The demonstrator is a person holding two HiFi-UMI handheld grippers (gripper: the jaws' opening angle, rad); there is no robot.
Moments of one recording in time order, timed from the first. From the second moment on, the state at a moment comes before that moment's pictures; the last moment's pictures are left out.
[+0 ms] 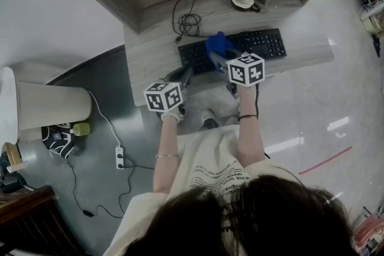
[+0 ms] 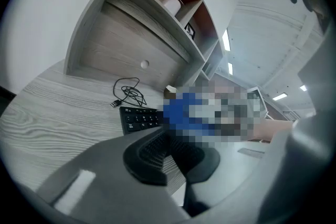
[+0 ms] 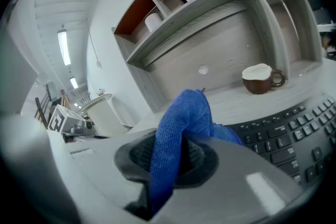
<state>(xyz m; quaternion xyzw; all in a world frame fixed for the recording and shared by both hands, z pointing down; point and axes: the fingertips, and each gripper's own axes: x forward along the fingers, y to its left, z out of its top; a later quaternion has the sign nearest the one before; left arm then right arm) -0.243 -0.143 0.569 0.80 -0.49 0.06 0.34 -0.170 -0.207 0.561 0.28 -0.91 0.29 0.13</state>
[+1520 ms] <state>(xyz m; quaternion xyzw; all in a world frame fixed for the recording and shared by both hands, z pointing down) -0.325 -0.112 0.567 0.74 -0.59 0.03 0.33 -0.270 -0.182 0.560 0.18 -0.93 0.29 0.13</state>
